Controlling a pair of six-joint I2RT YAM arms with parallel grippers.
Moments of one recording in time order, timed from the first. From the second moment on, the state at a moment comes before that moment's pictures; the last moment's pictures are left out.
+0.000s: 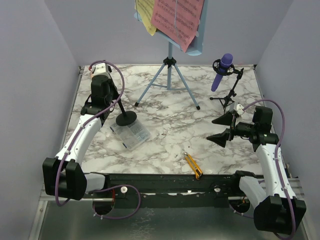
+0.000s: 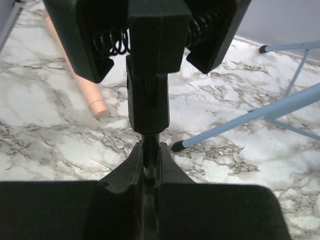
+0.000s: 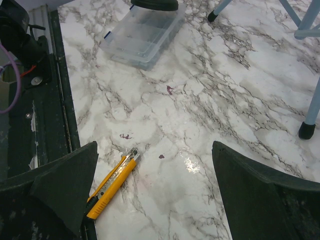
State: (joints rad) left arm -0.17 1.27 1.04 -0.13 -0.16 -0.32; right arm -0.16 0.88 0.67 -0.50 -1.30 -0.58
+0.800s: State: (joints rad) left arm -0.04 1.41 1.04 0.23 -0.40 -0.14; right arm -0.16 0.86 0.67 -0.51 -1.30 -0.58
